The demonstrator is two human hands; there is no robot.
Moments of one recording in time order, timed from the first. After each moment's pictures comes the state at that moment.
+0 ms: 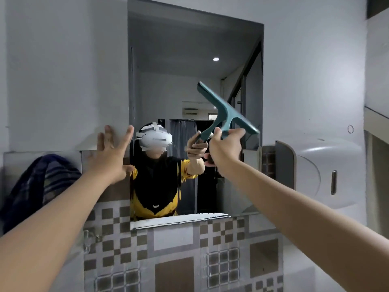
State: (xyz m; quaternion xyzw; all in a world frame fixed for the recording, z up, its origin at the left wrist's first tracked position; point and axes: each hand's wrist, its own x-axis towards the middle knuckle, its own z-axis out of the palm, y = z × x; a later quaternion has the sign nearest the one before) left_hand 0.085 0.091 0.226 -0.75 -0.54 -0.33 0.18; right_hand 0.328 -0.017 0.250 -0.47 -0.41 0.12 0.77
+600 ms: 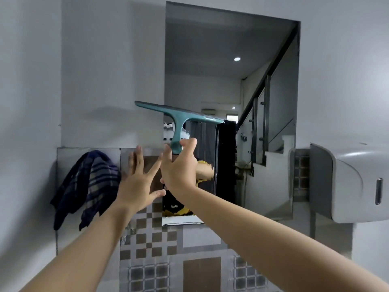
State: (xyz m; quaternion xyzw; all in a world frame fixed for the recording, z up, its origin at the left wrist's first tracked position) left_hand 0.062 0.091 0.159 -0.77 -0.50 -0.32 0.22; right_hand 0.171 0.028 0.203 -0.43 -0.56 0.08 0.70
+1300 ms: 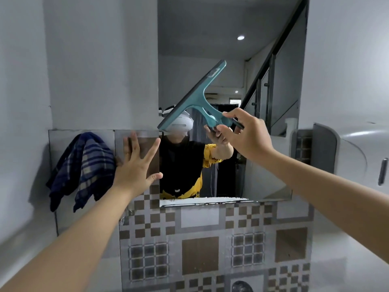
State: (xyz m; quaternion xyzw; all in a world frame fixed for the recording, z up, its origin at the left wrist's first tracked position) left_hand 0.062 0.101 0.146 -0.77 -0.51 -0.32 0.22; right_hand 0.337 -0.001 0.228 -0.47 -0.65 -0.21 0.56
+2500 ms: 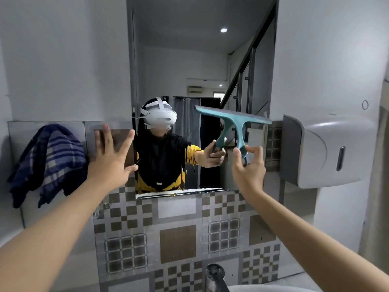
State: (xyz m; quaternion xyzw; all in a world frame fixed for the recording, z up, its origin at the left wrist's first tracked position) left_hand 0.075 0.095 0.146 -0.74 -0.55 -0.32 0.23; right_hand 0.380 -0.014 0.126 -0.53 -0.43 -0.02 0.73
